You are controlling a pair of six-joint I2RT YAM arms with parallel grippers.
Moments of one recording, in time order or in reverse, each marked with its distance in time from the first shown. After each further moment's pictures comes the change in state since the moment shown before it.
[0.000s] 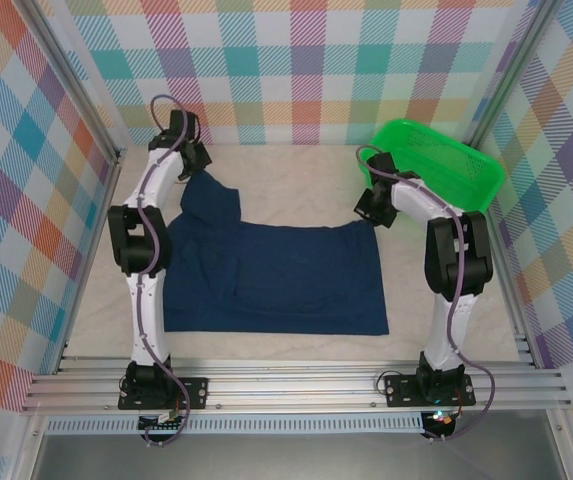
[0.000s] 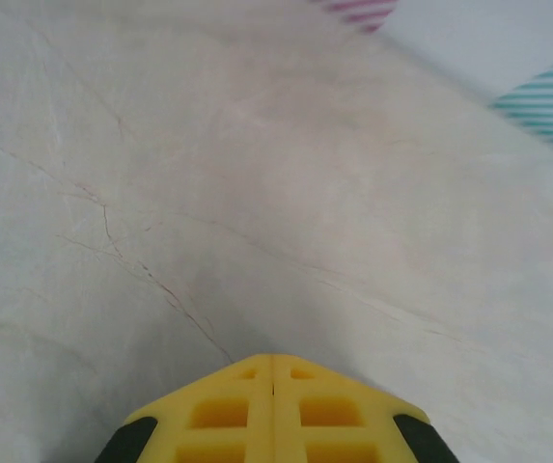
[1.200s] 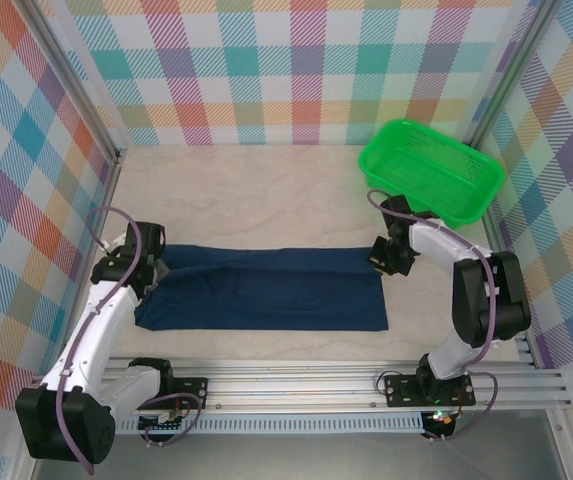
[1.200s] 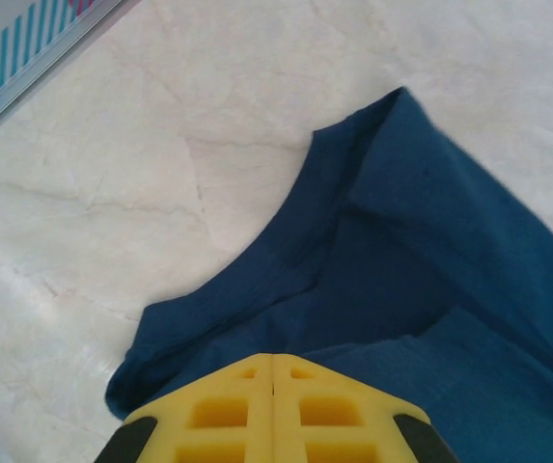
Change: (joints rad) left arm -0.005 -1.306 -1.357 -0.150 -0.328 -0.226; right arm 0.000 -0.372 -0.504 -0.078 -0.065 -0.045
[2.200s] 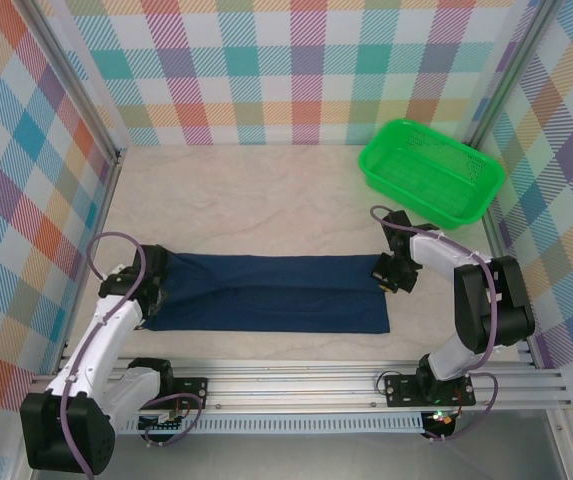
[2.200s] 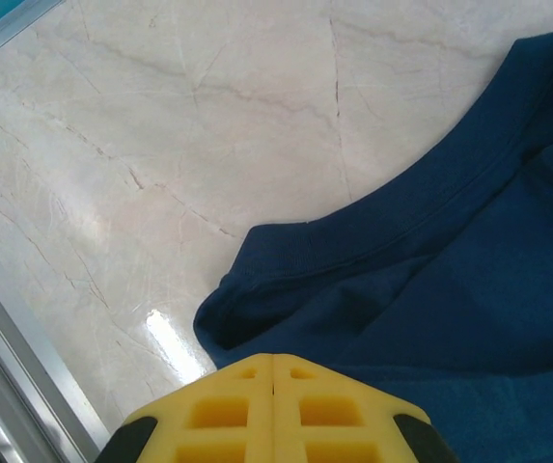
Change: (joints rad) left arm 0.000 -0.069 -0.178 -0.064 -0.049 -0.202; right arm 0.003 -0.032 -0.116 -0.015 0.020 0.071
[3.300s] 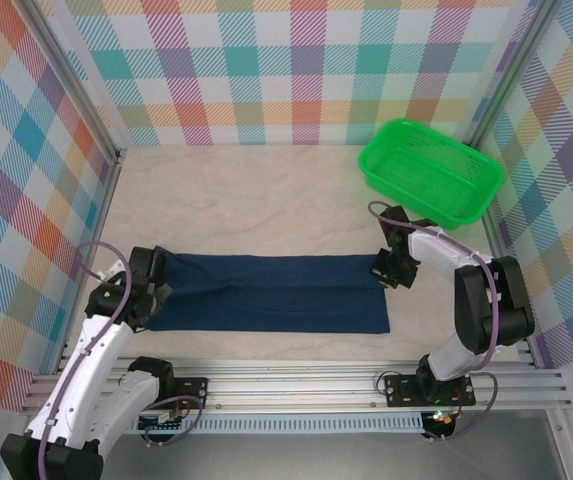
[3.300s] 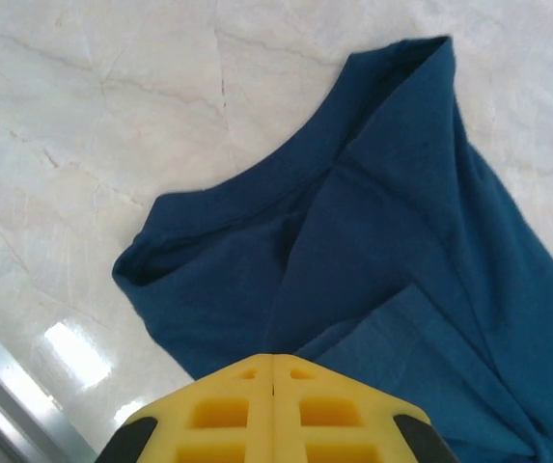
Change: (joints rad) left arm -0.130 -0.151 0.095 -0.099 0.086 -0.084; right arm 0.021 -0.002 0.048 -0.037 0.040 0.000
